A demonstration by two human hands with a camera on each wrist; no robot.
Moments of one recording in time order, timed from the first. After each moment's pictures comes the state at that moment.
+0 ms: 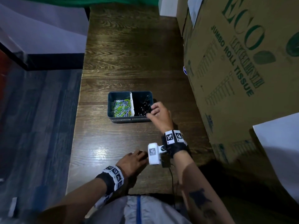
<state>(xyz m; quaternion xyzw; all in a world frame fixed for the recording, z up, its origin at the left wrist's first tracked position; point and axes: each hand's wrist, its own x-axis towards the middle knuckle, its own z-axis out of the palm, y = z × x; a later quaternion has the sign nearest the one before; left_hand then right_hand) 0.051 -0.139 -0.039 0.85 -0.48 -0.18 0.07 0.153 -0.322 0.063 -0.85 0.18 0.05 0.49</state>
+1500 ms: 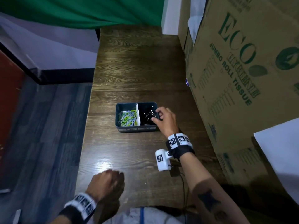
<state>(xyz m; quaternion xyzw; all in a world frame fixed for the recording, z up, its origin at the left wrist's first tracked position) 0.025 -0.045 0.041 0.94 -0.19 -0.26 0.12 0.170 -0.324 0.069 -0.91 0.10 -0.04 0.40</state>
